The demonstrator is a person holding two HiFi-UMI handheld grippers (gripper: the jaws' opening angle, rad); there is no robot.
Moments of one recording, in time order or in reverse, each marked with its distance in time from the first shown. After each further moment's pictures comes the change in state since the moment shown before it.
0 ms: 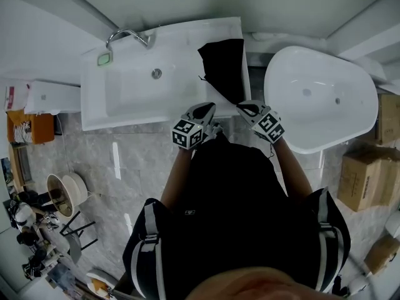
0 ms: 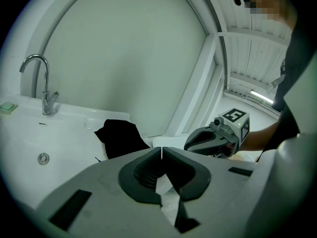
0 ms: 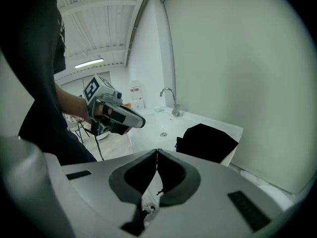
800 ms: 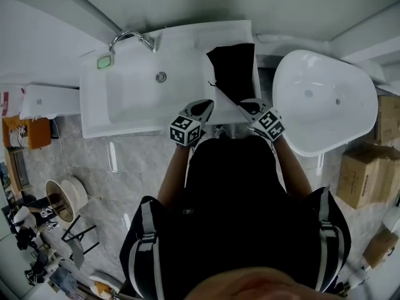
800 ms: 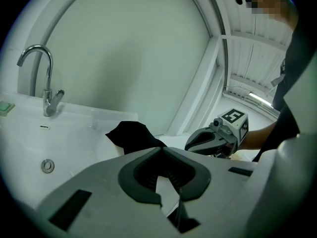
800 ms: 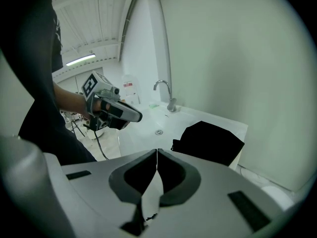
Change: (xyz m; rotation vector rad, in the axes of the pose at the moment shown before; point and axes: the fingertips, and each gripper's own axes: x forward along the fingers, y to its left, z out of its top) left arm -0.010 0.071 0.012 -0.014 0.024 -0.034; right arm 0.058 -0.020 0.014 0.042 0.073 -0.036
